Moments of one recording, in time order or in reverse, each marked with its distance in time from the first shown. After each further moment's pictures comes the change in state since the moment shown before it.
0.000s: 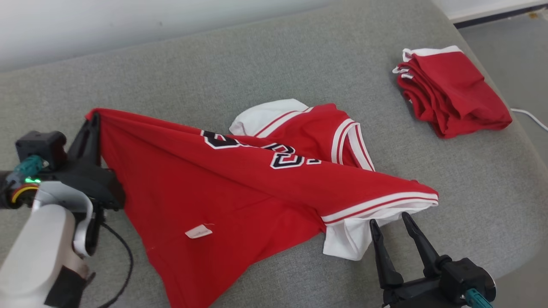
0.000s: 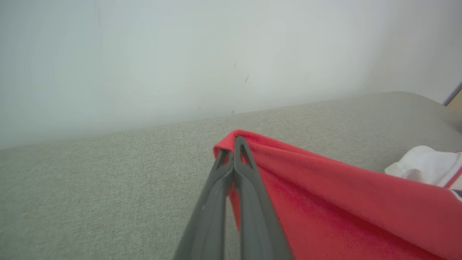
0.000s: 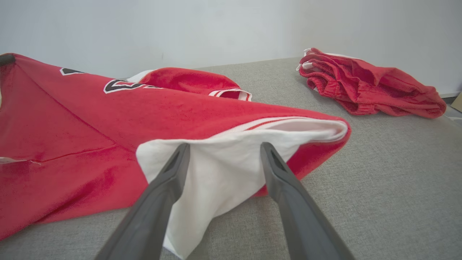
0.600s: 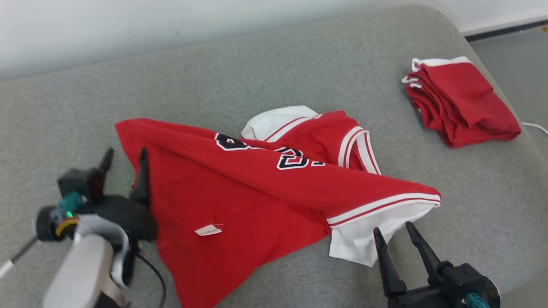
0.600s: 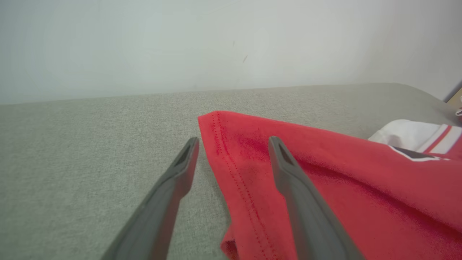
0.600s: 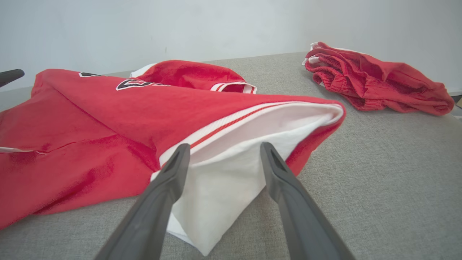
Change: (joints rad) left arm 0.064 -0.089 -0.030 0.100 -0.022 -0.008 -0.105; right arm 0.020 0.000 -0.017 0.013 -0.018 0.000 0.026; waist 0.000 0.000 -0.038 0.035
